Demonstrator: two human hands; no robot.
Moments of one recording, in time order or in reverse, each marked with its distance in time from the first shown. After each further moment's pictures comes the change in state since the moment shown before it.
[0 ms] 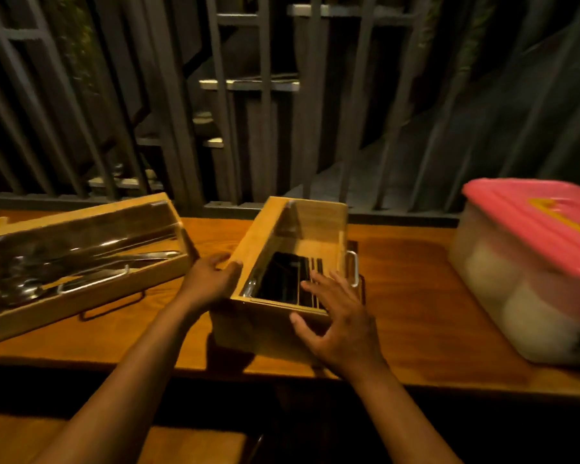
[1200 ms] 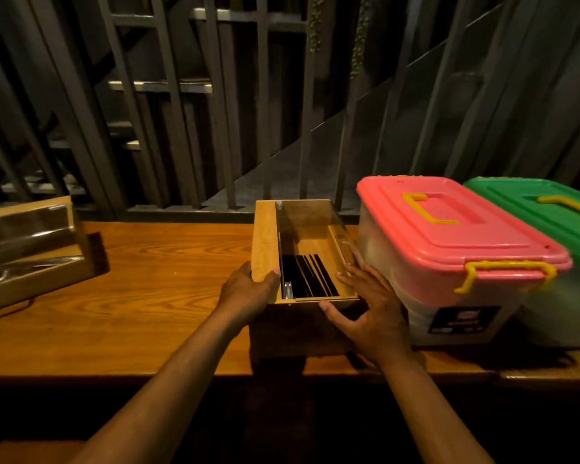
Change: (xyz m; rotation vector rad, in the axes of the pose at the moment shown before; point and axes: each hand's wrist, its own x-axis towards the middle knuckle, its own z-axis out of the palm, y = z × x) left_hand -0.098 0.144 0.214 -0.229 -0.200 -0.007; right_hand -0.061 0.186 -0.163 -0.045 0.184 0.125
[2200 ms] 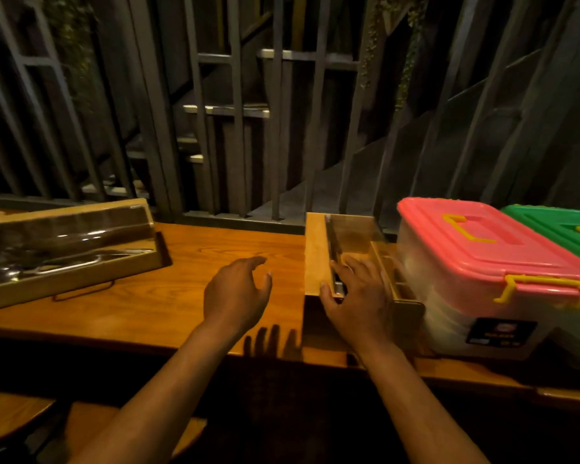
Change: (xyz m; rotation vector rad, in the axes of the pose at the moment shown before) left_hand -0.062 -0.007 -0.080 0.640 0.426 0.357; right_hand 0.003 -0.090 0.022 -0.187 0.010 -0.008
